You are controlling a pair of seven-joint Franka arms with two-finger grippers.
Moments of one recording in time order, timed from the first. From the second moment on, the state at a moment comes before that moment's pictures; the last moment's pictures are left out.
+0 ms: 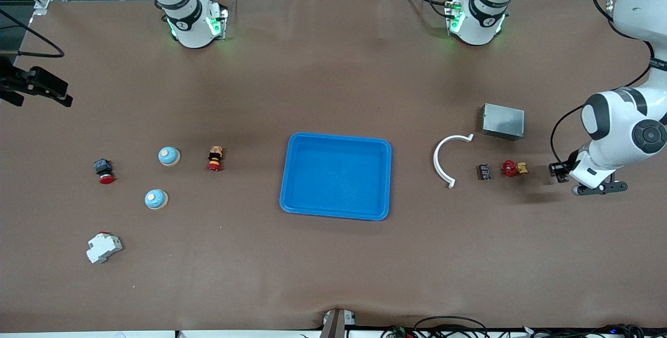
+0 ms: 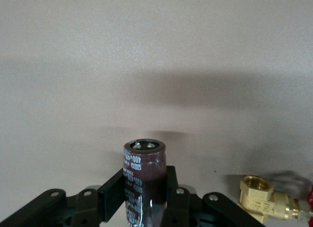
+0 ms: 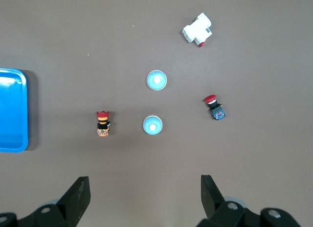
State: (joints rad) left arm 0.32 0.49 -0.08 -2.00 0.21 2.46 0.00; right arm 0.00 0.00 -0.04 -1.50 -0.02 1.50 -0.02
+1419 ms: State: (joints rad) left arm 0.28 0.52 -0.08 -2.01 0.21 2.49 -0.11; right arm -0.02 -0.03 -0.05 -1.51 -0.02 1.55 -0.01
